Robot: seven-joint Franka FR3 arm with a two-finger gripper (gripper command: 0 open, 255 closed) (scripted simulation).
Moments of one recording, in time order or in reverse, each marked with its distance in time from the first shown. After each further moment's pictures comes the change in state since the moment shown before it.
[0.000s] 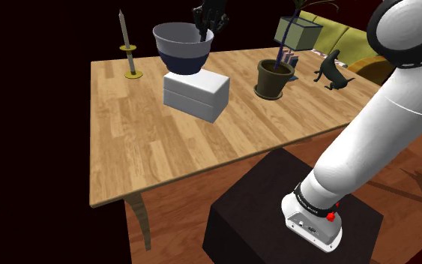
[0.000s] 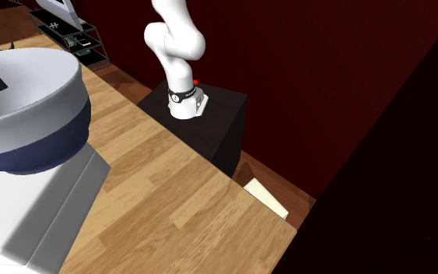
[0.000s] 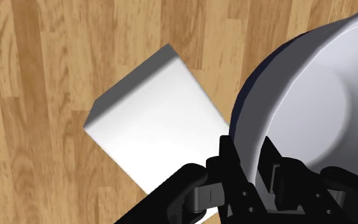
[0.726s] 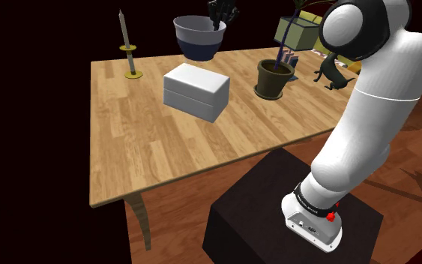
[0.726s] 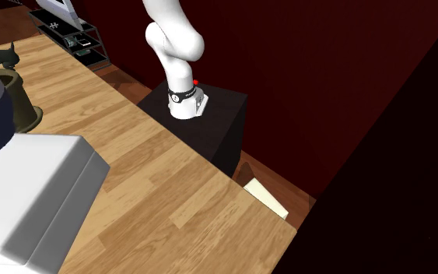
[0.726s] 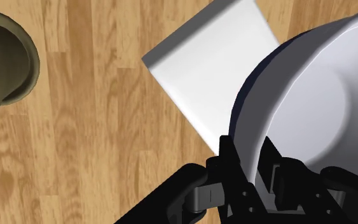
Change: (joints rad) arm -0.102 0.240 -0.083 0.328 -0.004 -0.123 -0.166
